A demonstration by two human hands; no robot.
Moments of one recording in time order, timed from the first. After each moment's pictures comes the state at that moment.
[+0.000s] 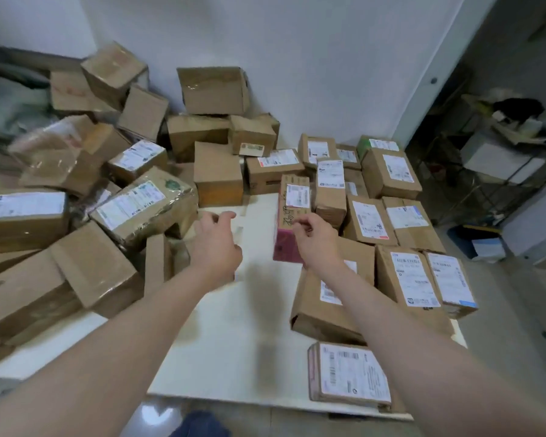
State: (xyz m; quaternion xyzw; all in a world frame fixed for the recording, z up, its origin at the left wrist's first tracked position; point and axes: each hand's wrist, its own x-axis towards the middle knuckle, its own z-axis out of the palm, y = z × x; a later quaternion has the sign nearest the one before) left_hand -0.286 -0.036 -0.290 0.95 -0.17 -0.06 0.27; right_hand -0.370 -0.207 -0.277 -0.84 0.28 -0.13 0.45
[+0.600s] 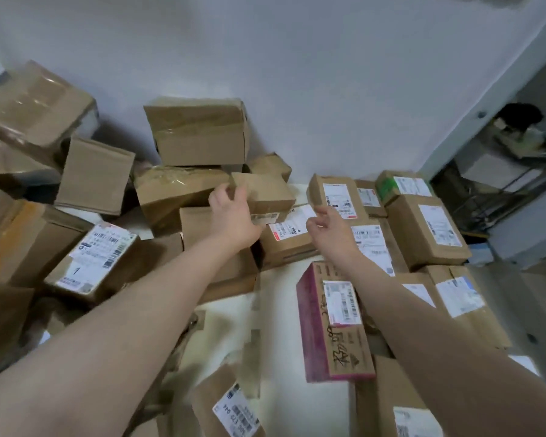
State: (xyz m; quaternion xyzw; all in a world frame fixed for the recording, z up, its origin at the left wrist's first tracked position) left_hand 0.032 -0.165 -0.270 0.91 -0.23 -0.13 0.31; right_hand -0.089 -0.311 -0.270 -0.80 0.39 -0.08 0.45
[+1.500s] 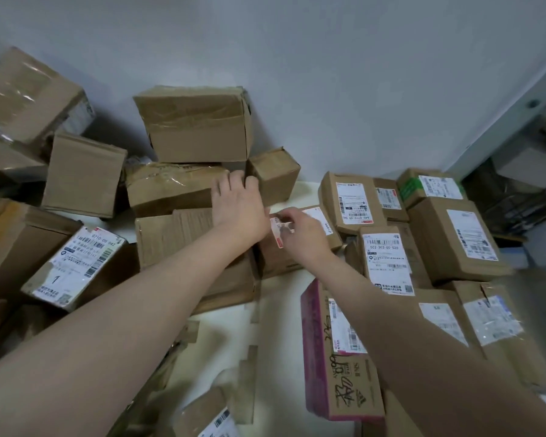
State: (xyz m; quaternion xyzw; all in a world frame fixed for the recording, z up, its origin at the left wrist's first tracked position) left_hand 0.052 -0.210 -0.278 0.95 -0.27 -0.03 0.12; right_hand -0.032 -0.310 -0.307 -0.90 0.28 -0.03 0.34
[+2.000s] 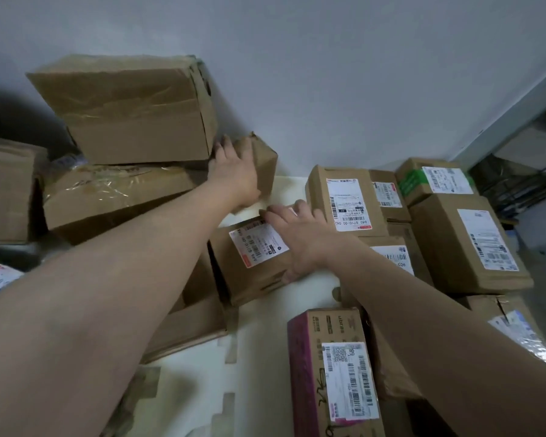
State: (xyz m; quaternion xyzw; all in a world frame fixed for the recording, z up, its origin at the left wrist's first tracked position) left_hand 0.150 -0.316 -0.323 0.95 -0.29 -0.14 0.04; right_hand 0.004 -0.397 -0.331 -0.97 0.05 0.24 0.00
